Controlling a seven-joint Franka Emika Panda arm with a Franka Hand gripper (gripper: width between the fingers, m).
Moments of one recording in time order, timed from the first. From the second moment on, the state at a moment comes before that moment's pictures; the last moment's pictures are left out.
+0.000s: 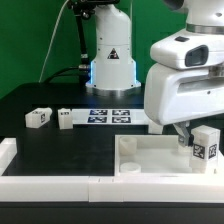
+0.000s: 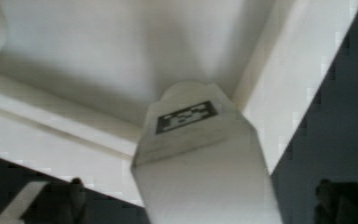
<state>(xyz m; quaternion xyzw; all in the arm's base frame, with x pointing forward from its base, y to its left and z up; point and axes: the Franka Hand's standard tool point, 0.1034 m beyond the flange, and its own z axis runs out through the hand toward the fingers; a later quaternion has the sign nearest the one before) 0.642 0.121 0.079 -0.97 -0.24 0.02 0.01</state>
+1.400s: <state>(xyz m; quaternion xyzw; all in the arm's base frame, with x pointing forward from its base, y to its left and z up) 0.644 0.102 0.078 -0.95 0.31 0.03 0.01</state>
